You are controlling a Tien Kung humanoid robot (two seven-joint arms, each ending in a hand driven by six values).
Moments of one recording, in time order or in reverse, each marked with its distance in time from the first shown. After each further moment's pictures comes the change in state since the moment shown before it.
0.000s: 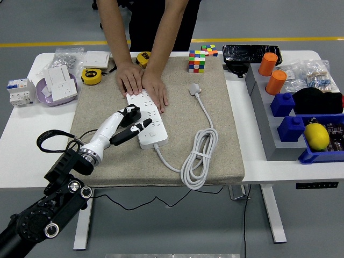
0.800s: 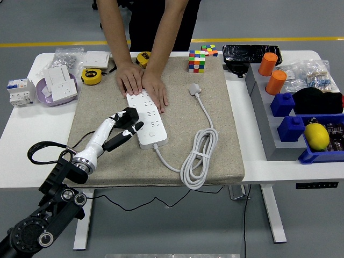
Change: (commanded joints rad) left arm 0.089 -0.013 -0.057 -0.031 -0.077 0.027 -0.037; right arm -0.005 0.001 0.004 0.000 -0.003 0.001 0.003
